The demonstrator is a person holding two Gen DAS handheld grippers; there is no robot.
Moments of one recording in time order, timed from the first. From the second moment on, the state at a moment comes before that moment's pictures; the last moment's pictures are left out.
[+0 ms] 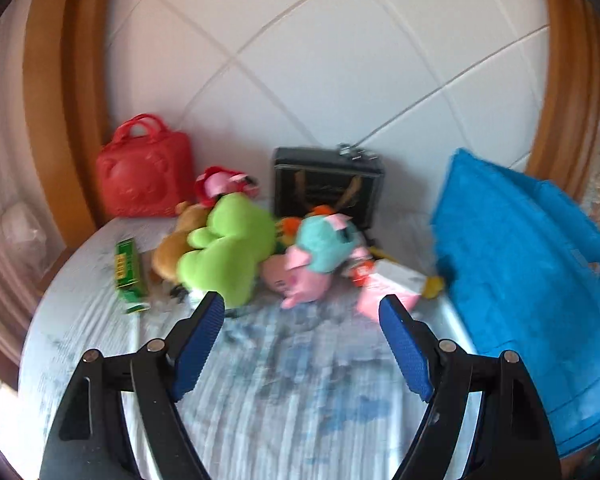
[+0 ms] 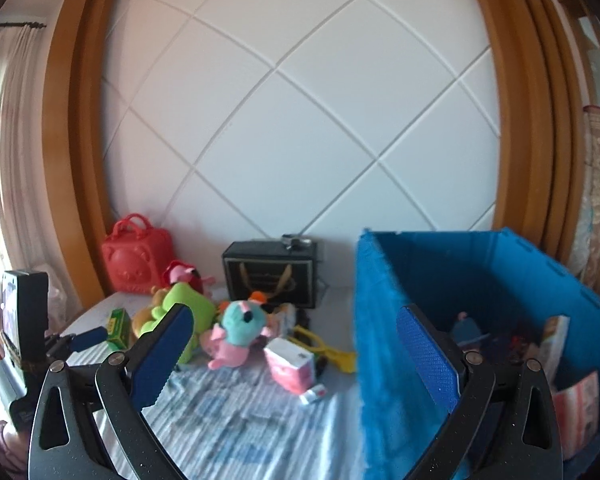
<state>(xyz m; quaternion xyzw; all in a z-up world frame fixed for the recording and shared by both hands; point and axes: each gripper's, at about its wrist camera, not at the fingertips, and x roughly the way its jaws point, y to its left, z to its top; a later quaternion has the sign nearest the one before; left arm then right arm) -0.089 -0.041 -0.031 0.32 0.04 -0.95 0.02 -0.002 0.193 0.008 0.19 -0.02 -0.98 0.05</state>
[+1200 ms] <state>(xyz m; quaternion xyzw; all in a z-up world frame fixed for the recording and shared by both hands) -0.495 -0.273 -0.233 0.54 0.06 -0.83 0.10 -0.537 0.036 -0.281 0.59 0.11 -0.80 0.00</state>
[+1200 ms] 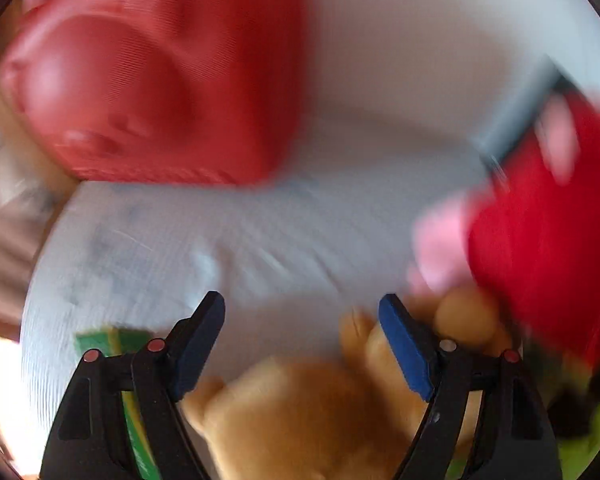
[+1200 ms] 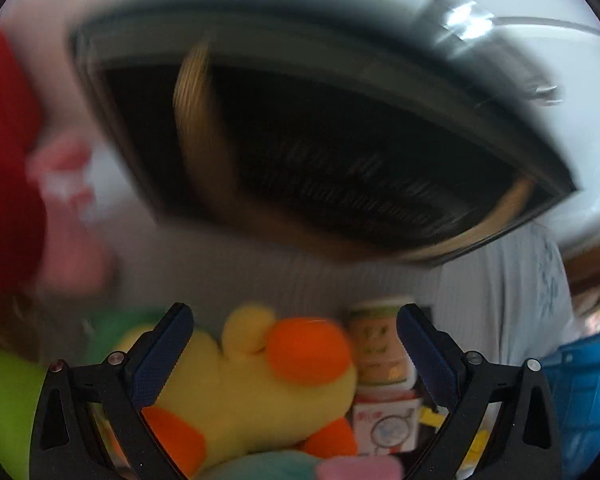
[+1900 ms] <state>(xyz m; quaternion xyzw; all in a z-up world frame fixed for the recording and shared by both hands) -0.218 -0.175 -0.201 0.48 0.03 -0.88 0.06 -0.202 0.061 -0.199 0.48 -0.06 -0.87 0.12</state>
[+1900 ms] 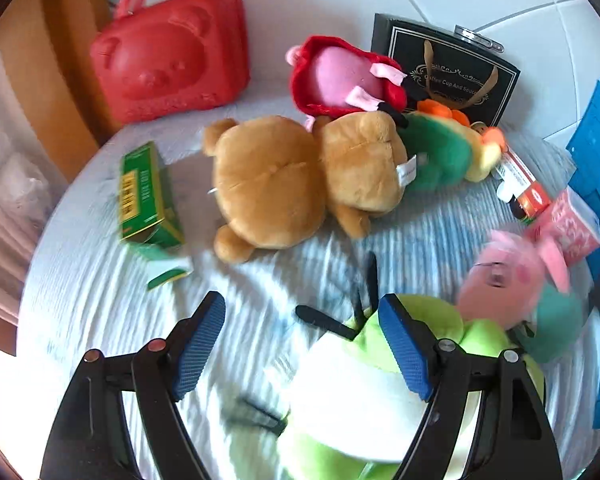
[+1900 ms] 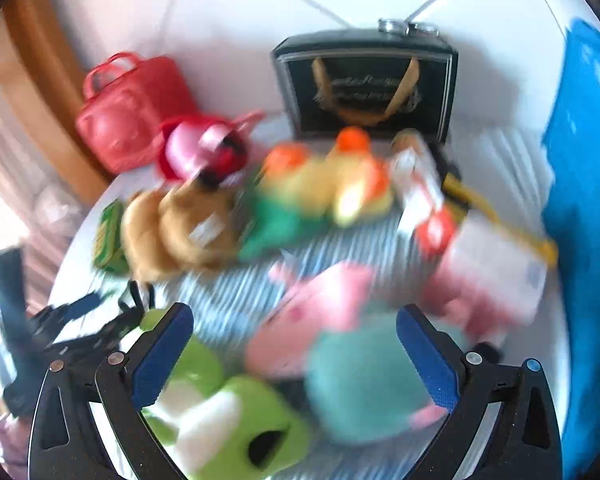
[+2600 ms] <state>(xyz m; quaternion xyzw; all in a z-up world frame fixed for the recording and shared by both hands) -0.155 -0.156 -0.224 0.48 -0.04 -0.87 -0.04 -0.134 0.046 -0.268 0.56 -0.11 -0.82 0.08</state>
